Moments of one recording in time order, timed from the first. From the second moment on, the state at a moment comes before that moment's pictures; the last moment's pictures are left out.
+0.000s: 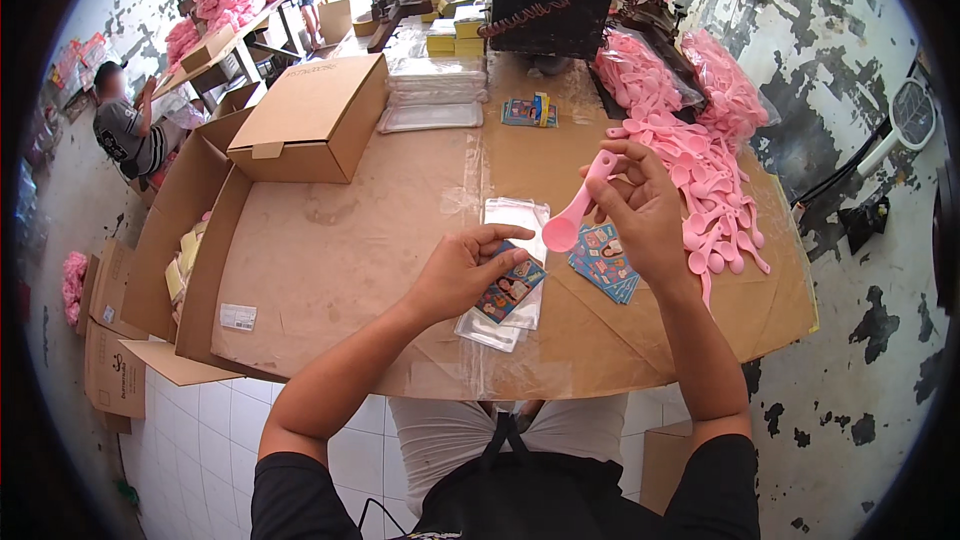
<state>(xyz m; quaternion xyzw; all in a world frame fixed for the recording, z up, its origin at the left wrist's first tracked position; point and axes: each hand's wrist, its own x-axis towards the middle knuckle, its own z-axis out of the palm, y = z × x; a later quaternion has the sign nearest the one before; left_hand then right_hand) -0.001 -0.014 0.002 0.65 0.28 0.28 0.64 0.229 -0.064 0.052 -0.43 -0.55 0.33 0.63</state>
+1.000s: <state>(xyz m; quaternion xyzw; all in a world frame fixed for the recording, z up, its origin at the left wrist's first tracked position) -0.004 -0.010 -0.006 0.63 0.20 0.25 0.71 0.209 -0.085 0.034 -0.43 -0.68 0.19 0.57</state>
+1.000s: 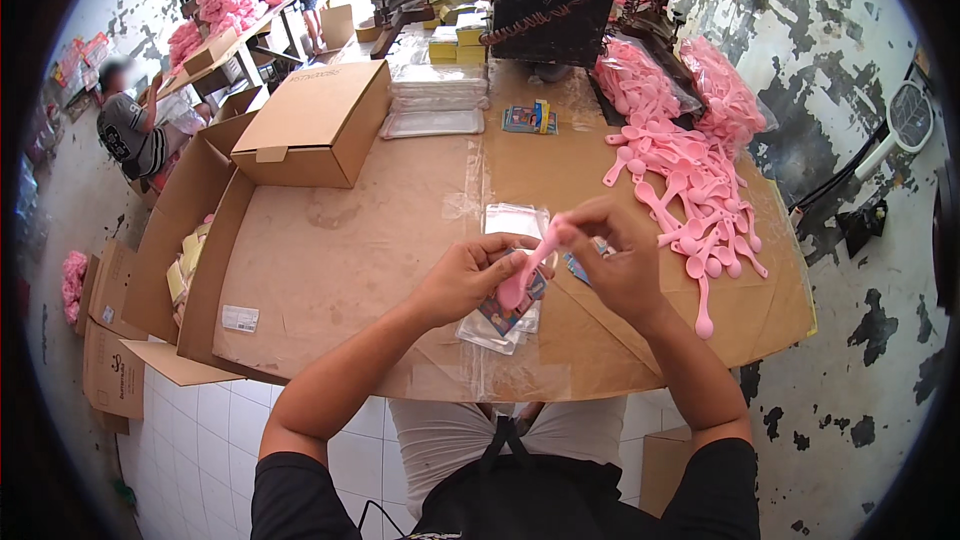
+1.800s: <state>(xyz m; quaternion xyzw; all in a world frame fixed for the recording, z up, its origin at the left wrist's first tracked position) -0.011 -0.020 0.013 0.72 0.12 0.38 0.57 0.196 -0.093 0.139 -0.47 -0.83 0.03 0.29</state>
